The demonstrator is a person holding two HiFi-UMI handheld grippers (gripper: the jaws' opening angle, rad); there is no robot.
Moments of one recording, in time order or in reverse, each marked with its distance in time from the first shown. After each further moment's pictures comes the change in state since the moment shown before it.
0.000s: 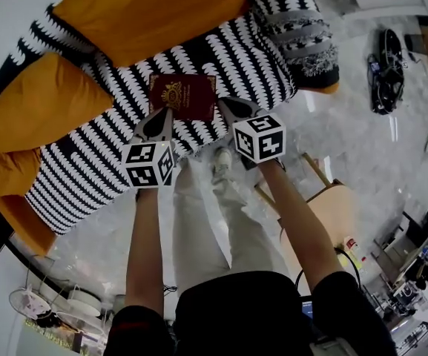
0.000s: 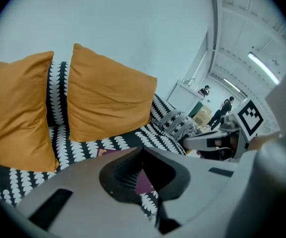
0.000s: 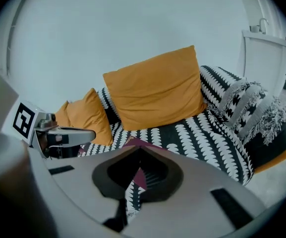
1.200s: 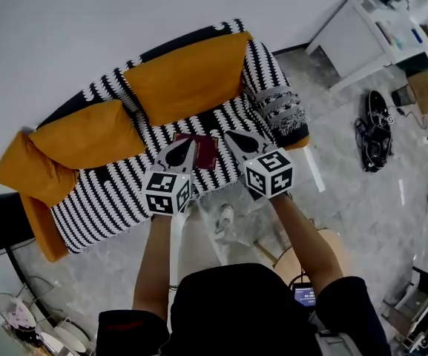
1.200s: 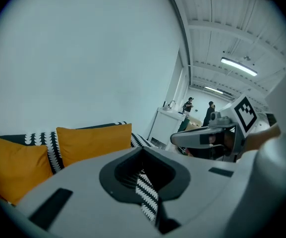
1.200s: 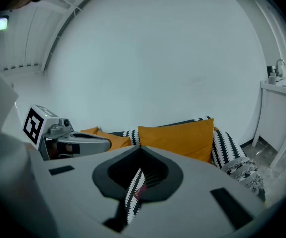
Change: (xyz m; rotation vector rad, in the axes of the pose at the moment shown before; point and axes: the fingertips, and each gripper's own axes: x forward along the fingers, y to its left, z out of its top) left arm -0.170 -0.158 0.167 0.192 -0.280 -0.048; right arm -0.221 0.109 0.159 -0.241 -0.318 0.155
